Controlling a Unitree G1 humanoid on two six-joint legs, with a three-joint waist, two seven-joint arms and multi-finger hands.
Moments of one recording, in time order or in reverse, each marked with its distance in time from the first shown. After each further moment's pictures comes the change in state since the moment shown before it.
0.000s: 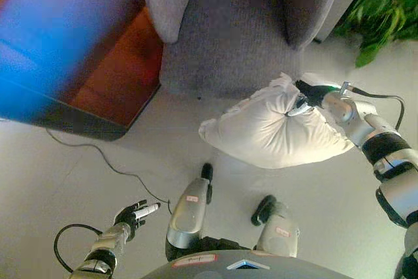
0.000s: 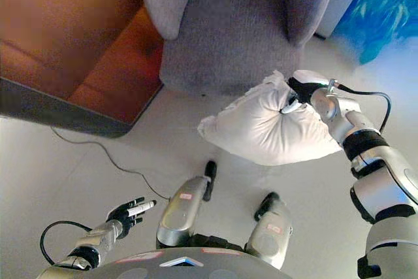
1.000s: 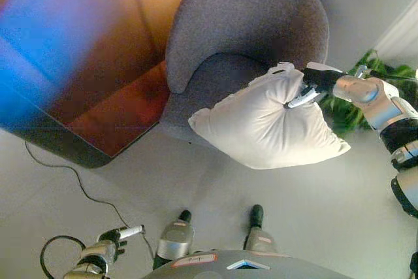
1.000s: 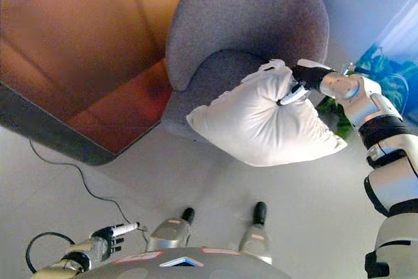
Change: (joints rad) left arm -0.008 0.034 0.071 0.107 0.077 0.112 0.076; right arm -0.127 -0.079 0.020 0.112 0.299 0.001 0.251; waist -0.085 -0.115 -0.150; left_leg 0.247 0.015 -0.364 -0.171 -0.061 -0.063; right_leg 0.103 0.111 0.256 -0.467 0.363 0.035
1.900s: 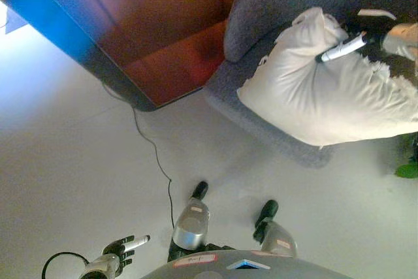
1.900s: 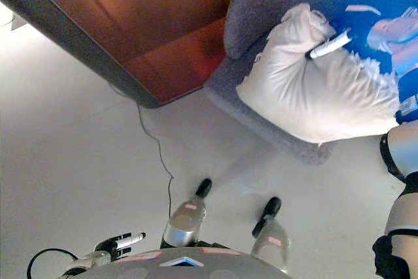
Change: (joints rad) left arm 0.098 -0.036 0.036 -0.002 0.043 -0.098 -0.086; right arm -0.429 -0.045 0.045 0.283 0.131 0.051 0.086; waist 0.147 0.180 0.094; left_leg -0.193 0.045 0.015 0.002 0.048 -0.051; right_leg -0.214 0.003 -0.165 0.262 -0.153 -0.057
